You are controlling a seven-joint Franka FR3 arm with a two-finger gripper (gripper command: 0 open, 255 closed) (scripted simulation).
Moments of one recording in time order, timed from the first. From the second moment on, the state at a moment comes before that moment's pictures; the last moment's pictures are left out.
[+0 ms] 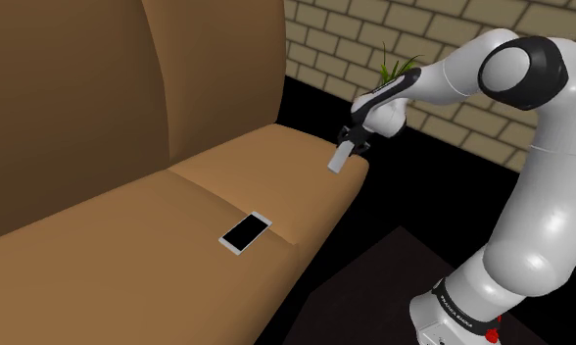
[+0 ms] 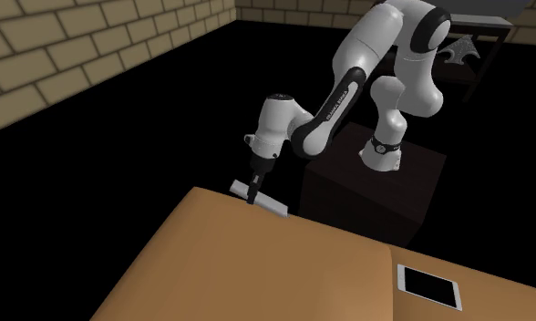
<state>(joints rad) -0.12 0.36 -0.26 -2.12 0.51 2.79 0.31</state>
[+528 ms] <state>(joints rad) 0.11 0.27 -0.31 -2.26 0.38 2.86 0.59</state>
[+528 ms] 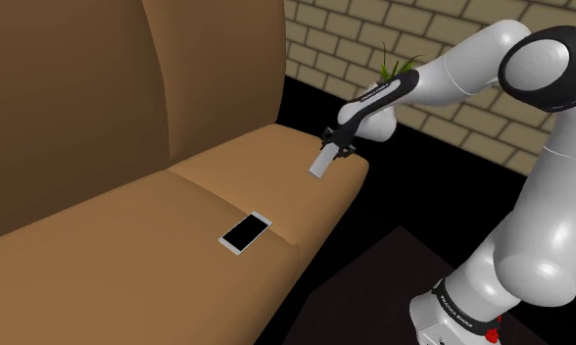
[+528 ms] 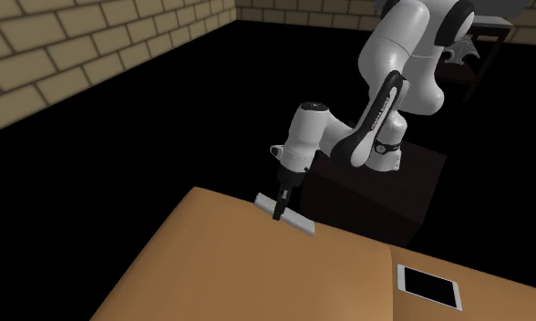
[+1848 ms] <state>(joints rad) 0.69 0.31 -0.47 -2.19 0.01 2.81 1.36</state>
